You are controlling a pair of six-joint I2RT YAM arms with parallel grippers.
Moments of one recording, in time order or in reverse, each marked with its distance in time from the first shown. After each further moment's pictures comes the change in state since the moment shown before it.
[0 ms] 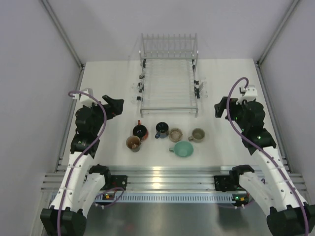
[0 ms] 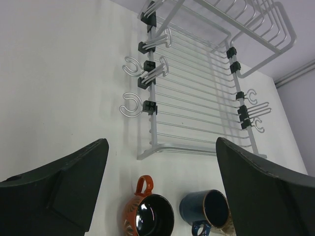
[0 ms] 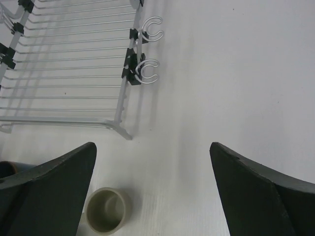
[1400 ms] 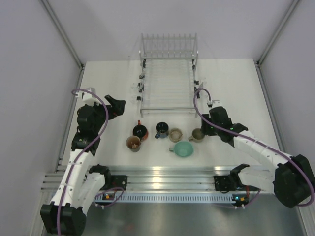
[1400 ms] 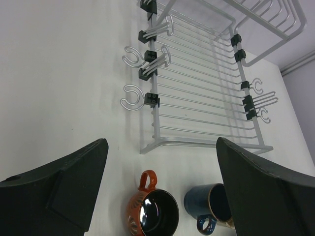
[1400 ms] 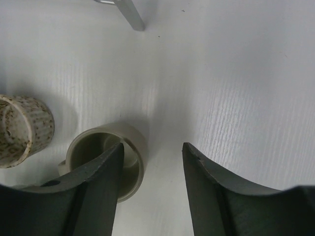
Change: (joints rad) left arm 0.000 0.040 0.000 -0.001 0.032 0.029; right arm 0.319 0.368 -0.083 -0.075 0.143 0.134
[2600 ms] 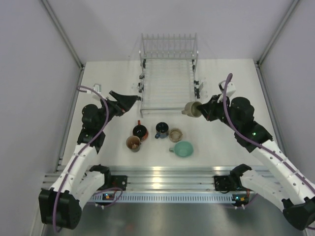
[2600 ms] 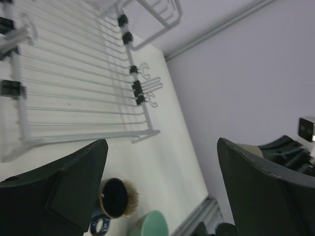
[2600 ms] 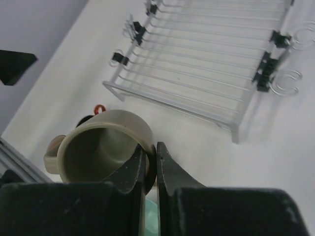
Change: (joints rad) left arm -0.054 0.093 -0.050 0.325 0.250 -0.372; right arm 0.021 -0.276 0.254 0.012 -0.209 0.014
